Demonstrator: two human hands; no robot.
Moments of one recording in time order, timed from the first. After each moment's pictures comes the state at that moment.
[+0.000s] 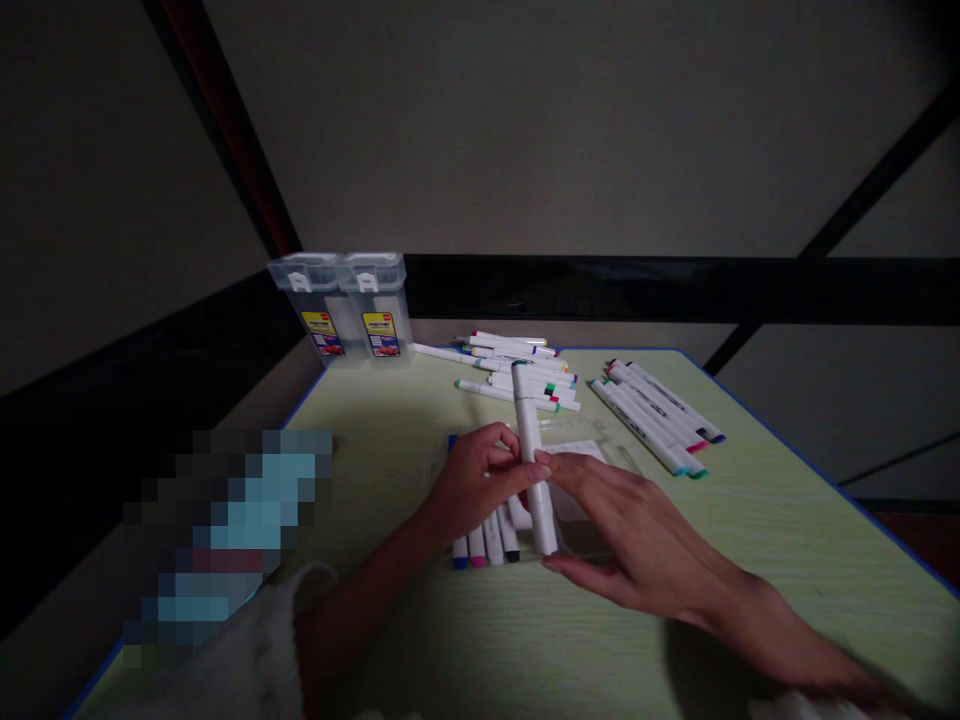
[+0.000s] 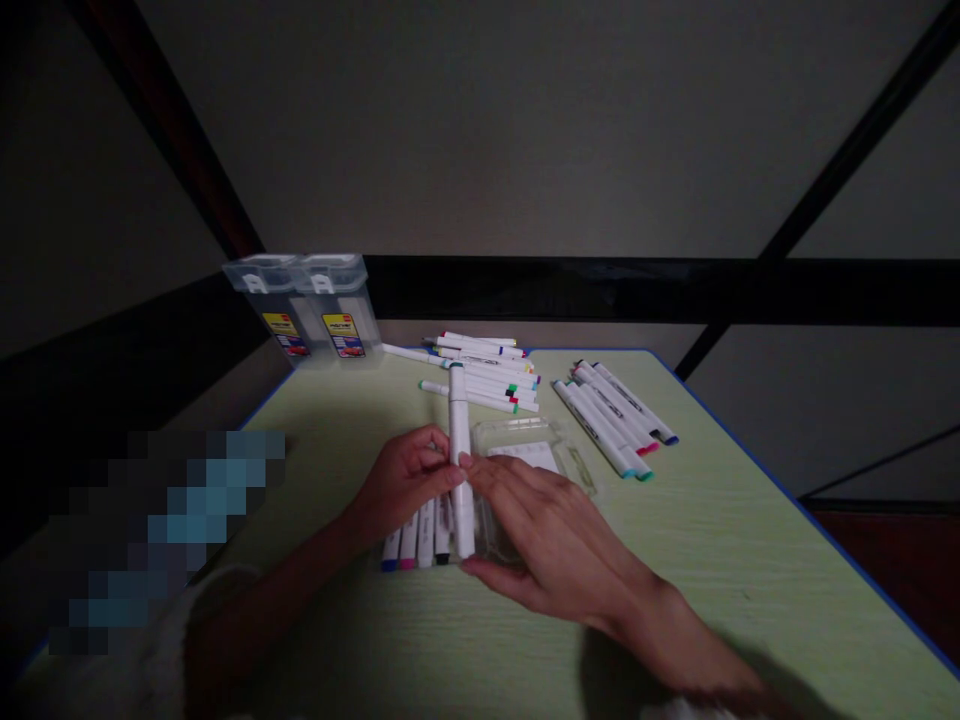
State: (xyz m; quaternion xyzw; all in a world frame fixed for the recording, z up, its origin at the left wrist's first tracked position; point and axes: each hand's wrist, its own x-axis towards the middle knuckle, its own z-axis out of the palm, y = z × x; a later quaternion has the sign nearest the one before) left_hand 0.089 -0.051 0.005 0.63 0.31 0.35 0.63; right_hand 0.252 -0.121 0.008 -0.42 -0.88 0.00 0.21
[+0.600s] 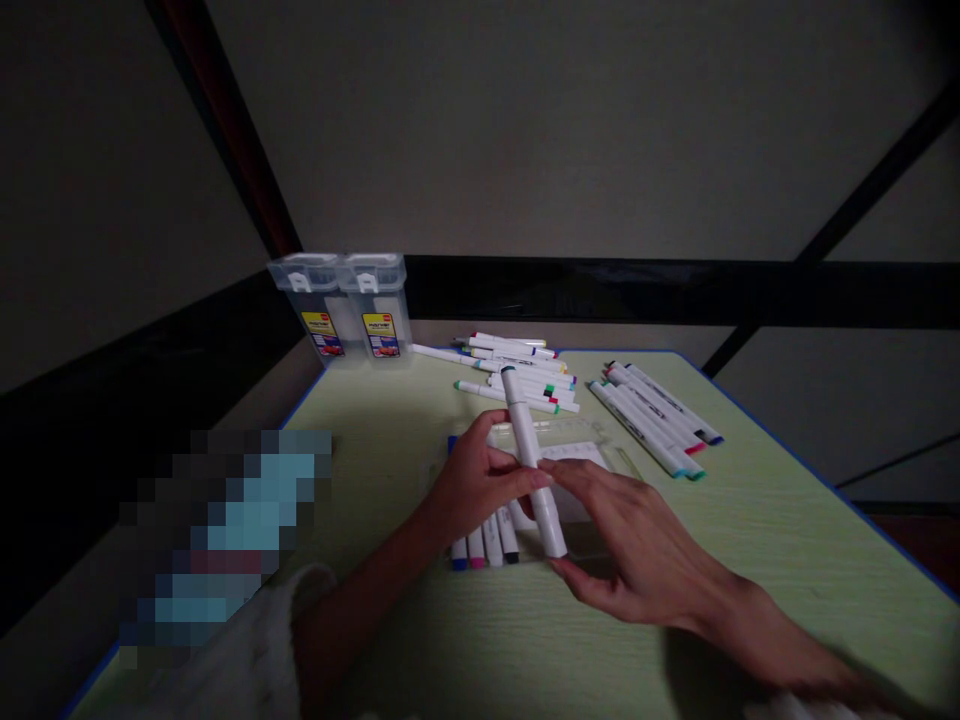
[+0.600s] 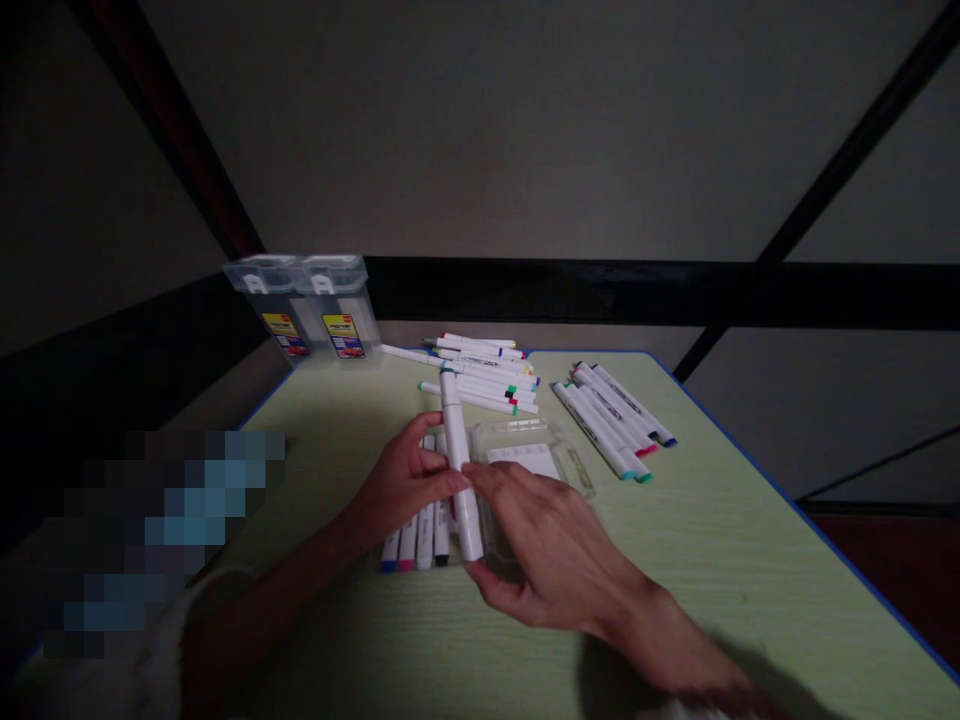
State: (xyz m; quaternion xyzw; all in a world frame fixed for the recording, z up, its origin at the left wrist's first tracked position) left_hand 0.089 -0.054 0.007 0.58 0.31 0.33 0.67; right_hand 0.251 -0.123 0.002 -0.42 -0.87 0.00 0.24
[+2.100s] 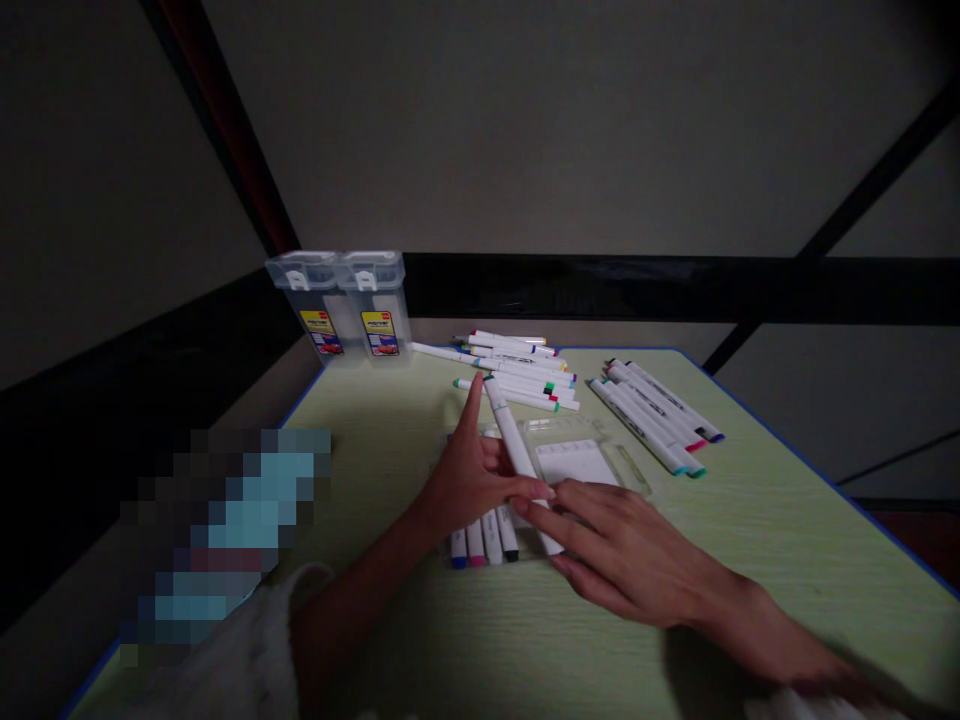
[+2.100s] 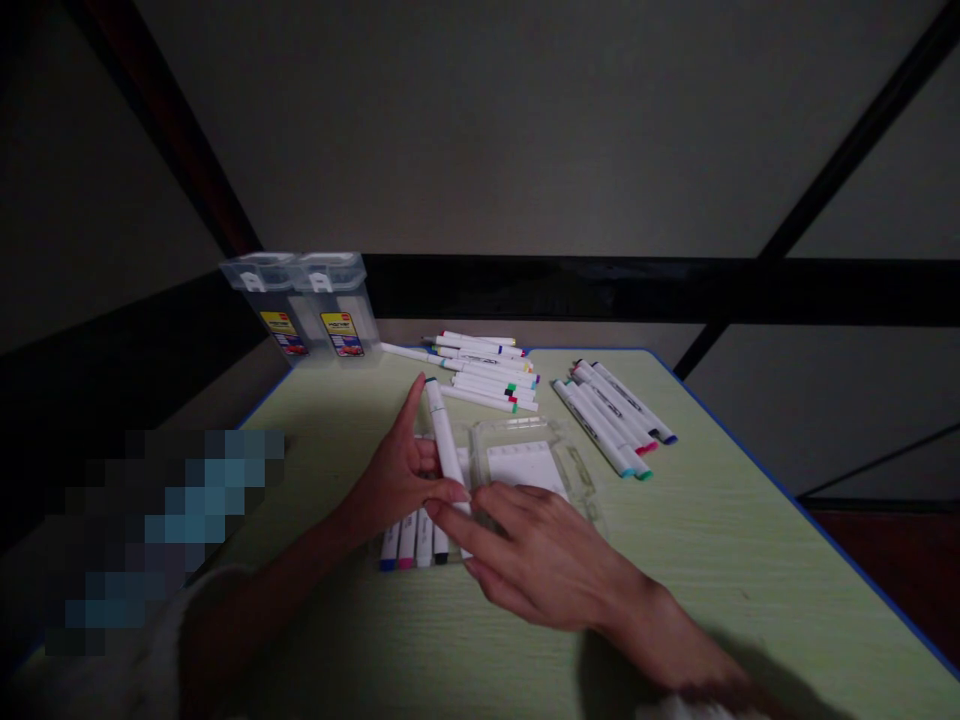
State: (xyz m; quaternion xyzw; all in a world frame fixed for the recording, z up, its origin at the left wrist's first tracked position) left_hand 0.087 -0.048 0.000 0.58 0.30 0.35 0.67; right_hand 0.249 -0.123 0.003 -0.34 -0.92 -0.07 0.16
